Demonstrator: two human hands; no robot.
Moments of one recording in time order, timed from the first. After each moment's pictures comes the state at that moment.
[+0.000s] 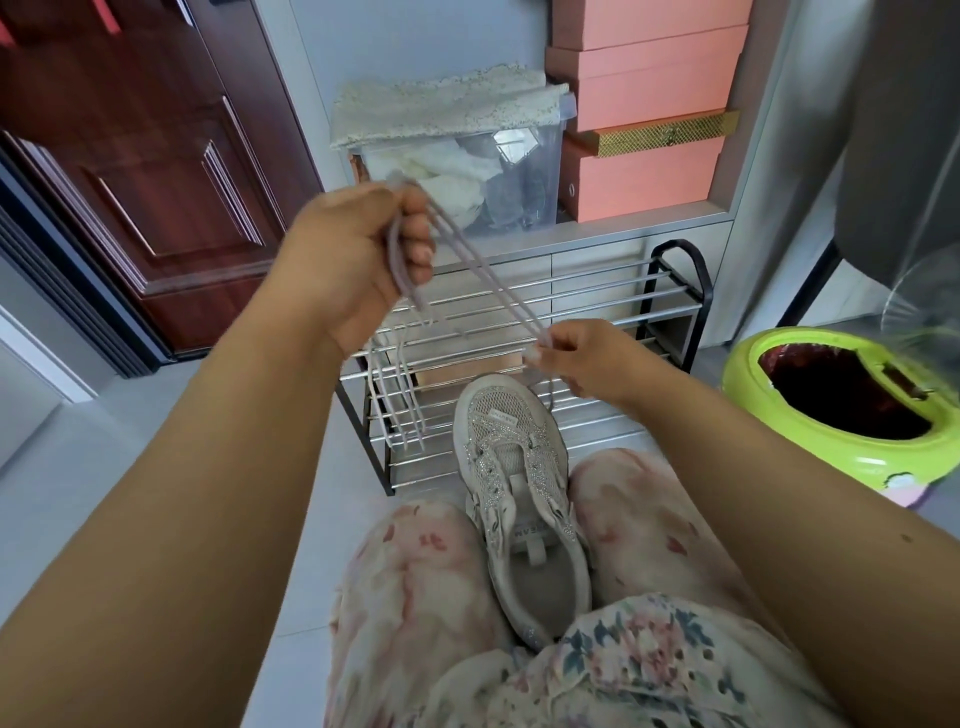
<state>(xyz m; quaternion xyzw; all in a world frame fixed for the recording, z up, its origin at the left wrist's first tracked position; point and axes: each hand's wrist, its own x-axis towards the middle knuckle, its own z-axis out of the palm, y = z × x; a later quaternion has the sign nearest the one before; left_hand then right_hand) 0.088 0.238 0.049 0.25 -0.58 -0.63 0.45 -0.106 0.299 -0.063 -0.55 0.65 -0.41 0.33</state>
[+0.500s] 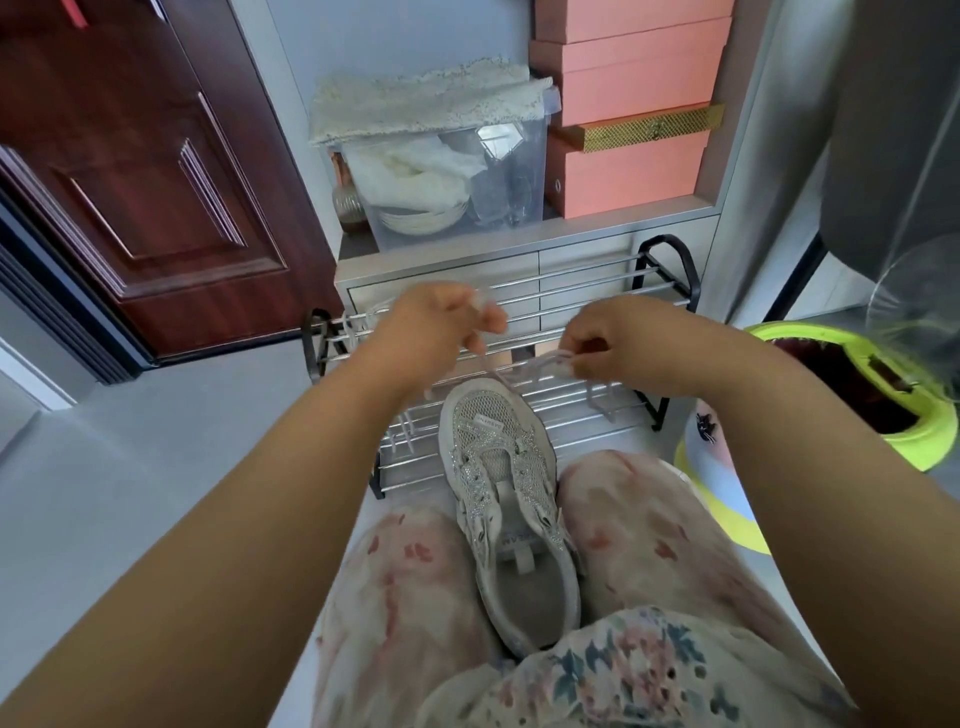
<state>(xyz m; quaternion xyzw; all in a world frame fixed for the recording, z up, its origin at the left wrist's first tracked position) 0.057 0.240 -0.010 0.43 -0.77 -0.41 0.24 -0.131 0.332 -0.013 -0.71 0.68 -0.14 0.13</state>
